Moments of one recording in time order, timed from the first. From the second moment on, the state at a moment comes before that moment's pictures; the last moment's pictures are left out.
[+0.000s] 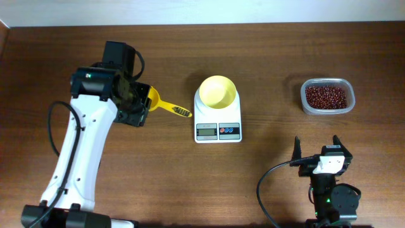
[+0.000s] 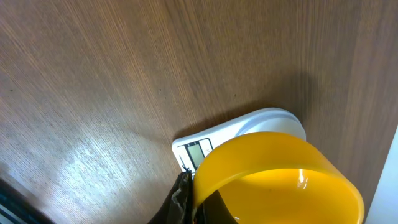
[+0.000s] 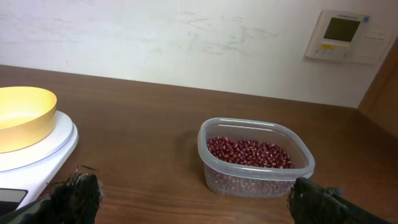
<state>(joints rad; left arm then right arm) -0.12 1.57 1.57 -1.32 0.10 -1.40 -0.01 0.01 0.01 -0.07 0.02 -0.12</state>
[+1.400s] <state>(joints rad) -0.21 1.57 1.57 -1.25 0.11 -1.69 0.03 1.32 0.87 0.20 -1.21 0.21</state>
